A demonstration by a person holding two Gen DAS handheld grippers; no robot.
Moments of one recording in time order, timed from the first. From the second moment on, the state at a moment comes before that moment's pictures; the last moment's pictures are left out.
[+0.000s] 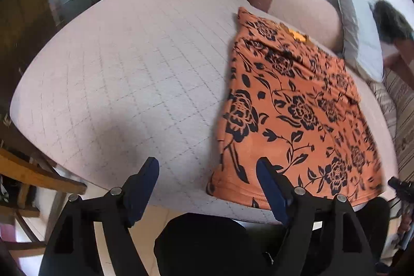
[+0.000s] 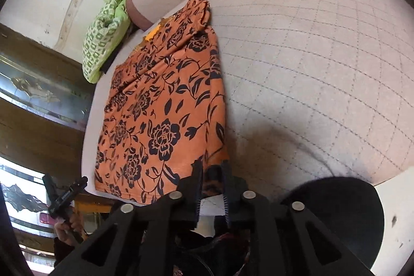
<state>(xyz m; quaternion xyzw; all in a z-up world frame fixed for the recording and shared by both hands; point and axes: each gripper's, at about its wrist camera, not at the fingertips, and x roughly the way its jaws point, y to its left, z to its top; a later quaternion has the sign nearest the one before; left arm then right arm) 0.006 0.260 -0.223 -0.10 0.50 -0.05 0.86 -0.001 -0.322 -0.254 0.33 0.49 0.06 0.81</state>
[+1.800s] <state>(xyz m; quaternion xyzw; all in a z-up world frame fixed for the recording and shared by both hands) 0.072 0.202 -0.255 -0.16 0.54 -0.19 0.81 0.069 -0.276 -0.292 0.30 0.56 0.15 0.76</state>
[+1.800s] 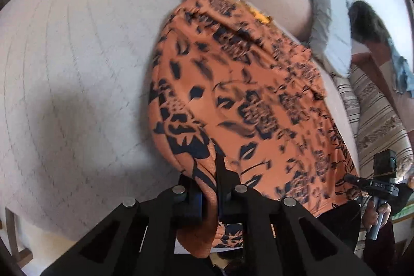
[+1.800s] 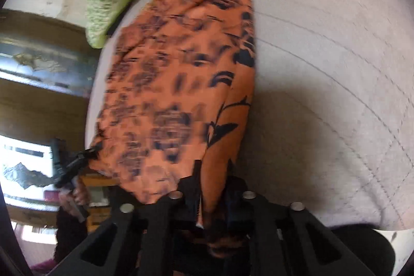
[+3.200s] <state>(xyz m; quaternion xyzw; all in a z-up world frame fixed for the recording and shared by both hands) 0.340 0.176 -0.170 -0.19 0.40 -0.18 0.88 0.304 -0.407 -0.195 0.41 0.37 0.12 0.83</state>
